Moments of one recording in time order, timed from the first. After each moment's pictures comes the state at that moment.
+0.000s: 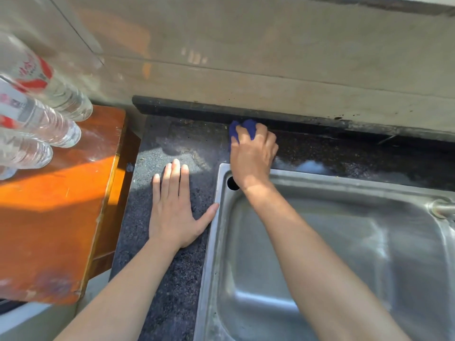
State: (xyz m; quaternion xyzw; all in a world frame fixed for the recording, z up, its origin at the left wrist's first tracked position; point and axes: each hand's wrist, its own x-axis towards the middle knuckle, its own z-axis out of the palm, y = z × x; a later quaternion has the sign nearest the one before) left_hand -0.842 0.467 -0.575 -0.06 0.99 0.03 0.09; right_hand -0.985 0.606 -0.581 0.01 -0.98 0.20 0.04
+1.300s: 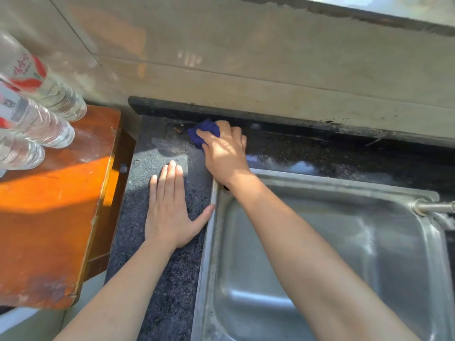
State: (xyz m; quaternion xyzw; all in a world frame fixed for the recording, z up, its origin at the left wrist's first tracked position) left_hand -0.838 0.465 -0.575 -0.06 0.99 0.07 0.08; right_hand -0.985 0.577 -0.561 0.18 -0.96 0.22 -0.04
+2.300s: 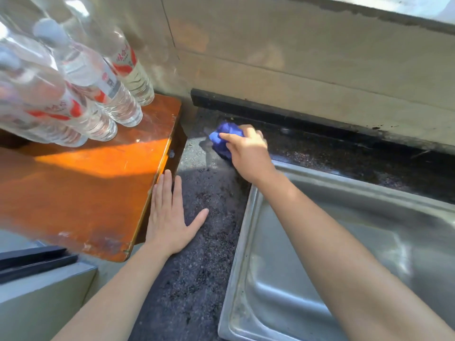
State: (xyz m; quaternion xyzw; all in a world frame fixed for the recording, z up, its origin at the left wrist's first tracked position) left_hand -0.755 0.402 -0.571 -0.16 0.98 0.10 0.11; right_hand -0.958 0.544 -0.551 0.27 -0.93 0.22 -0.04
